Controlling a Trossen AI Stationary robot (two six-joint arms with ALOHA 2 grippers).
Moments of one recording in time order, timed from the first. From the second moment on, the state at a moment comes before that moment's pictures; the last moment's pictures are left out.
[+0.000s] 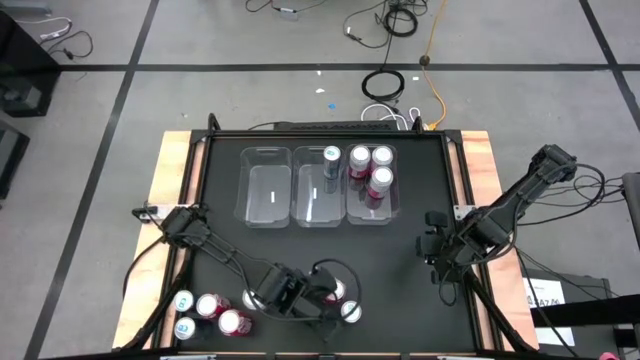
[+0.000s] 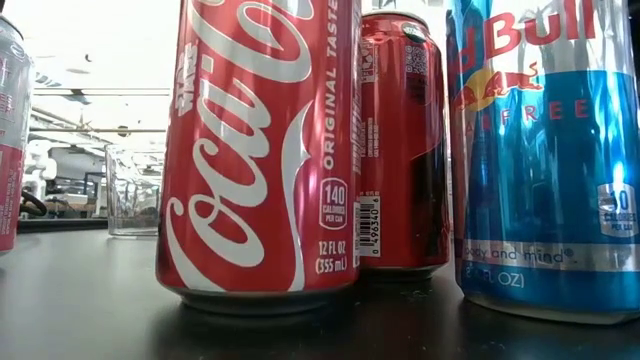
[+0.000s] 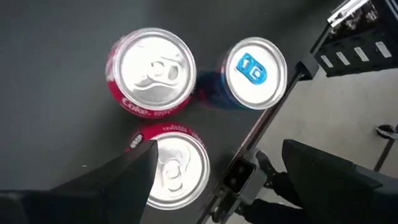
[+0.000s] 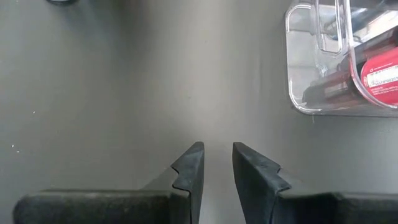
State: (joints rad) left arm -0.54 2.13 2.12 -1.07 -0.15 -1.22; right arm 0.73 1.06 0.83 -1.01 0.36 0.67
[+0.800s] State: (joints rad) left arm -0.46 2.13 2.12 -0.78 -0.22 -1.09; right arm 0.73 1.06 0.83 -1.01 0.36 0.68
